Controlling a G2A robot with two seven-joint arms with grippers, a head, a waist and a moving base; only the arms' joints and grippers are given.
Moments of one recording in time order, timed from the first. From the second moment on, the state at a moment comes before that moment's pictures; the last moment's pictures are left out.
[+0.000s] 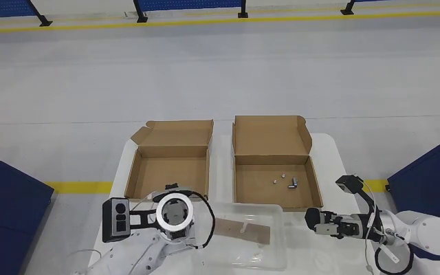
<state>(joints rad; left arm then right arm) 0.99 -1.04 -0.56 -1.81 1.05 -0.36 1.46 -1.74 -0.90 1.82 -1.86 0.46 -0.39 1.43</state>
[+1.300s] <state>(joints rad) 1.11 -1.10 -0.73 -1.80 1.17 -0.44 1.27 -1.74 -0.90 1.82 -1.86 0.46 -0.39 1.43</state>
